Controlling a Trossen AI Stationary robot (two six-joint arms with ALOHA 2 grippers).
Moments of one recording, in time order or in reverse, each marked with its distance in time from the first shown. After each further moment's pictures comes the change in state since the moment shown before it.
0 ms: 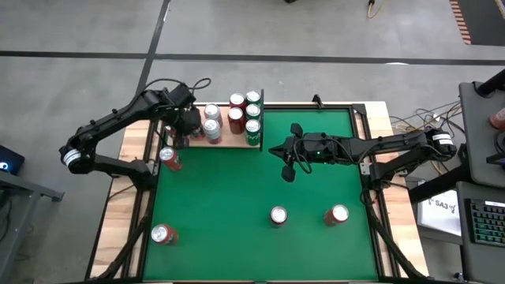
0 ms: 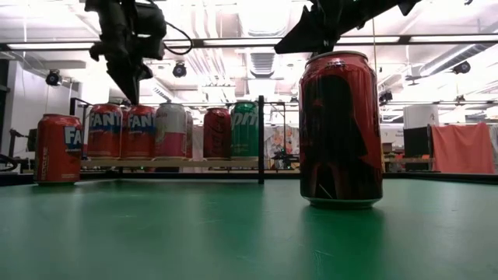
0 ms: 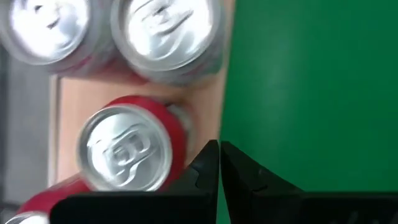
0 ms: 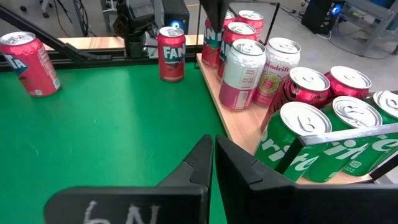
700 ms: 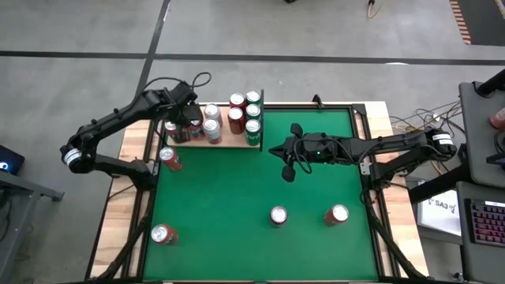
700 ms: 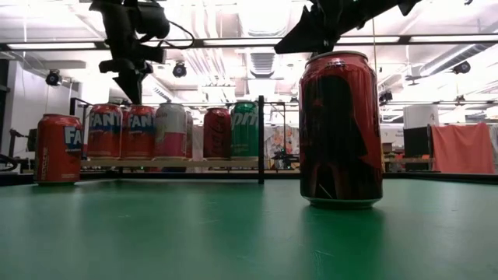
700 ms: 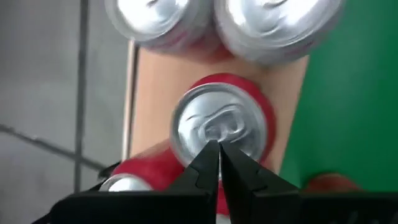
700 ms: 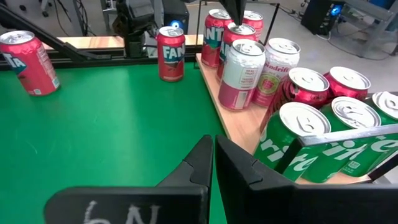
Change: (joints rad) left arm 0.000 0.010 0.002 0.079 -0.256 0.009; right arm 0.000 0.000 0.000 0.000 0.001 -0.005
